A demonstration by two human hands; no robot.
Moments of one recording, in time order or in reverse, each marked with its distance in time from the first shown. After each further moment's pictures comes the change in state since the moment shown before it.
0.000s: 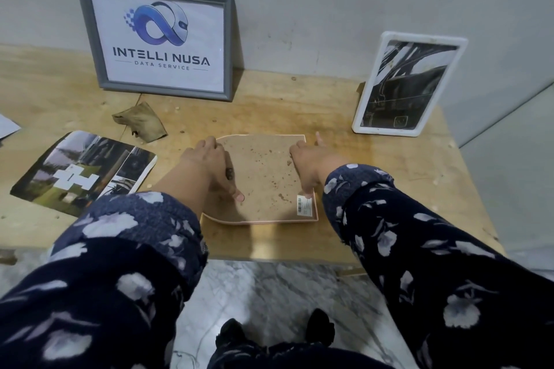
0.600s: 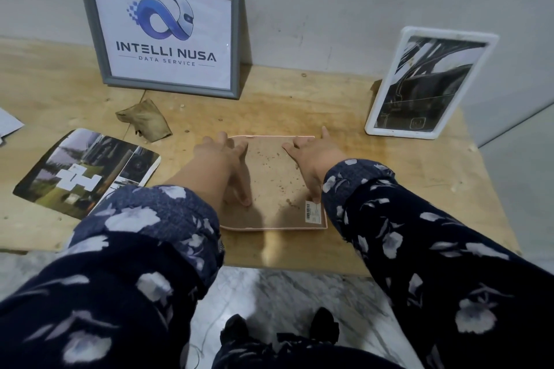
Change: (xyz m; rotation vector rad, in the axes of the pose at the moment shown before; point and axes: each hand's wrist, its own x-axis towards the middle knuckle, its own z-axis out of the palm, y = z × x) left_hand 0.017 0.013 -0.015 0.079 -0.139 -0.014; right_hand 0.023 -0.006 -0.017 -0.223 -0.154 -0.014
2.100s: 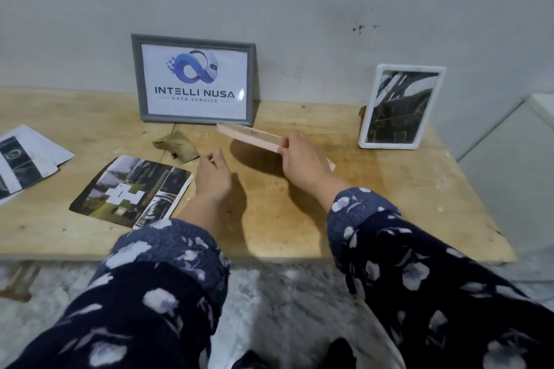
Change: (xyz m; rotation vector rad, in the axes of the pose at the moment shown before) left_hand -0.043 -0.043 0.057 -1.442 0.642 -0.153; right_hand -0.083 -0.079 -0.029 0.870 0.851 0.099
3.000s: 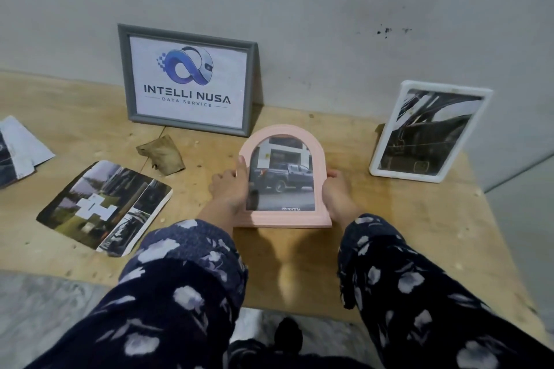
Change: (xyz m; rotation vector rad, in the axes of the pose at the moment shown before) left_hand 0.054 0.016 0.090 0.301 -0.083 -0.218; right_hand 0.084 0.150 0.057 0.710 -0.049 0.847
